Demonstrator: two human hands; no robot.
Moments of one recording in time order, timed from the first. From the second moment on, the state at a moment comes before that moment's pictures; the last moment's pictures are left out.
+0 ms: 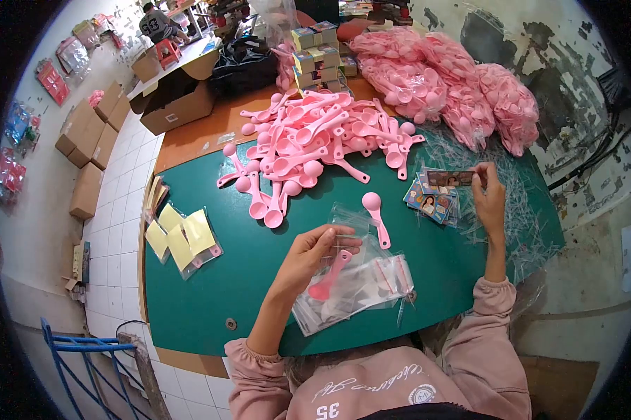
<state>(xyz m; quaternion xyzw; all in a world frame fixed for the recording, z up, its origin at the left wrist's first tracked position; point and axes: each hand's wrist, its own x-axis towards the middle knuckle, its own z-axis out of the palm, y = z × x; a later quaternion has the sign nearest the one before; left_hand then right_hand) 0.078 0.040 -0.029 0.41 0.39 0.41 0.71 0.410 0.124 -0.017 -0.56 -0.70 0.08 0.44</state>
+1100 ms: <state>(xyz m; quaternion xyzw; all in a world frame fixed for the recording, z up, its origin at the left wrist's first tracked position) 0.086 0.041 -0.032 0.56 0.40 0.33 0.65 0.286 0.096 0.030 -0.32 -0.86 0.36 0.16</state>
